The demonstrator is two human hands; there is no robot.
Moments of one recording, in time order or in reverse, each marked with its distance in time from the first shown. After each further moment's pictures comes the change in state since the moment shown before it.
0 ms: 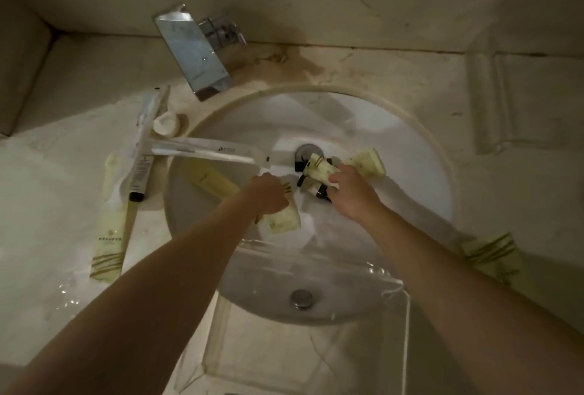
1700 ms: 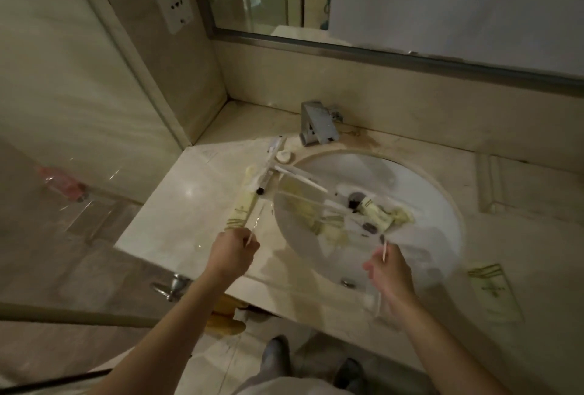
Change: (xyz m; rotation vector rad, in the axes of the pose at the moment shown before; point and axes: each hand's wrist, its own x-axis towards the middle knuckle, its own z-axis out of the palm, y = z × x) left_hand -0.272 -0.138 0.026 -0.632 0.584 -0.177; right_hand -0.196 -0.053 0.022 0.529 0.244 0.176
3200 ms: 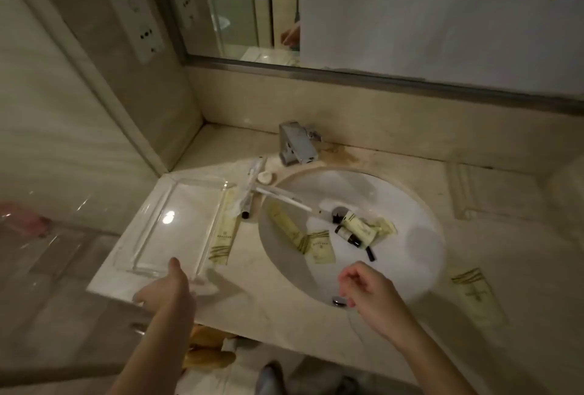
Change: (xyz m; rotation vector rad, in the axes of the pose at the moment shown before) left_hand 0.013 -0.020 -0.025 -0.919 0.625 -1.005; right_hand -0.070 -0.049 -0.025 -0.046 -0.279 -0.303
